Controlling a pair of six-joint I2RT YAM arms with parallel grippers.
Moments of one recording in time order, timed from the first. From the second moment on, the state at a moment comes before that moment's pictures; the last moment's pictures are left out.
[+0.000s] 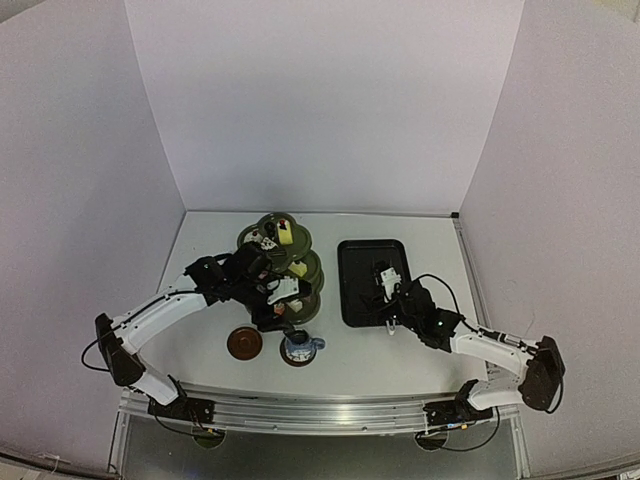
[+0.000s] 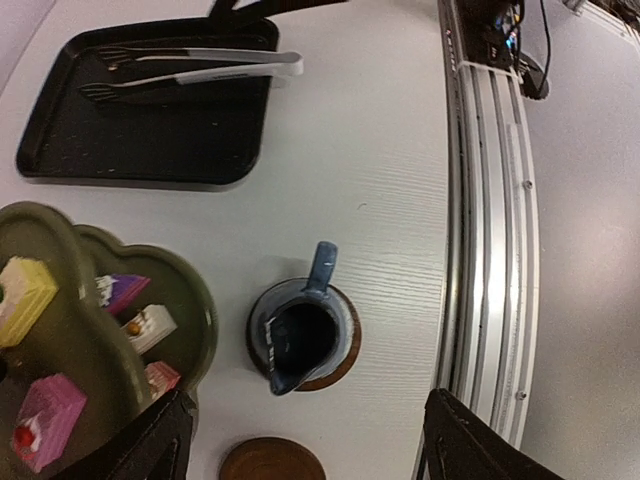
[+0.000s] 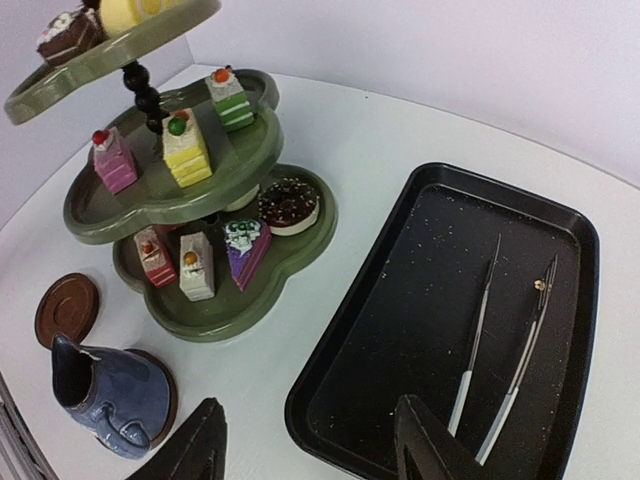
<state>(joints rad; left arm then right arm) -0.86 1.52 1.51 -0.98 0.40 0.49 0.81 1.27 0.80 -0.01 0.16 0.22</state>
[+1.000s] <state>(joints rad) -0.10 2.30 2.17 -1.16 0.29 0.55 0.73 1.37 1.04 -0.31 0.16 0.40</state>
